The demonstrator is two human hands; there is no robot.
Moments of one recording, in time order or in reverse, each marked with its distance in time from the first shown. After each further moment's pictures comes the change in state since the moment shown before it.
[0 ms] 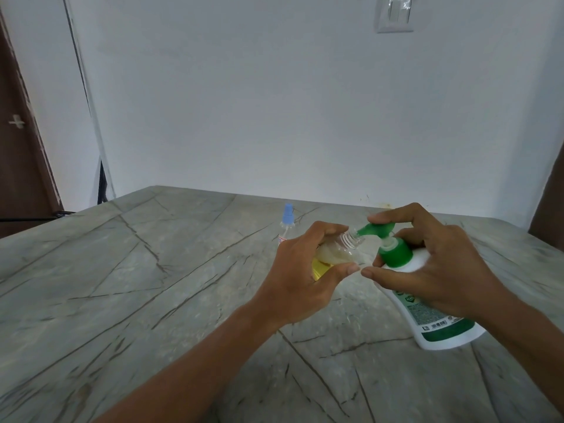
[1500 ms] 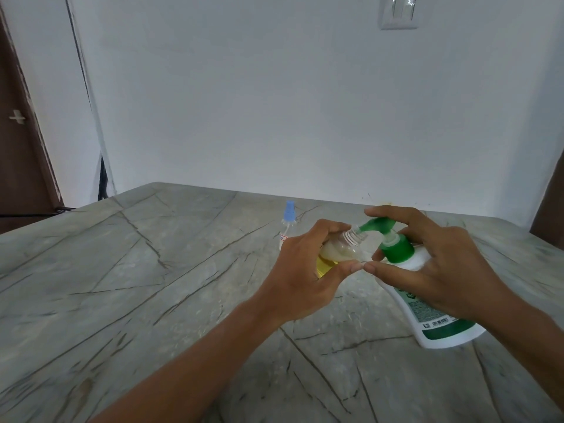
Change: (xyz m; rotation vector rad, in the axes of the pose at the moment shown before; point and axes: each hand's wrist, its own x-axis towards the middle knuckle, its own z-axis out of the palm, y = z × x) left_hand 0.001 0.000 0.000 -0.001 -0.024 0.002; right_hand 0.000 0.001 0.001 -0.113 -0.020 -0.009
